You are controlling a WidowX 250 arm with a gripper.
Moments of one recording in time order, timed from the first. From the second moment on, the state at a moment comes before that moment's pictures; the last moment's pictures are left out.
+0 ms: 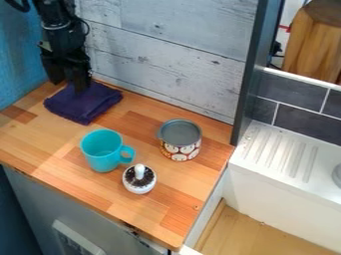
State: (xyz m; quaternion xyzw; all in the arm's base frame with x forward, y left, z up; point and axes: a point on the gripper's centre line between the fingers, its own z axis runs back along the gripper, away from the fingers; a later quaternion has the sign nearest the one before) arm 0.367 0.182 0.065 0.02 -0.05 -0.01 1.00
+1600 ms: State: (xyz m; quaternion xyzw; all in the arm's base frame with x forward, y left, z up) arm 0.384 0.199 0.018 0.06 -0.04 0.04 1.00
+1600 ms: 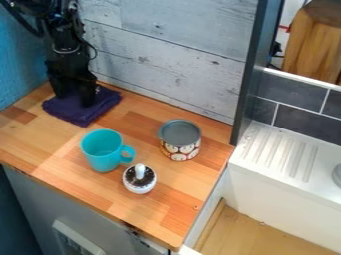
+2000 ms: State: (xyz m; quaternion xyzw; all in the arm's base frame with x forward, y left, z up) arm 0.349 0.217 0.017 0.09 0.02 0.05 0.99
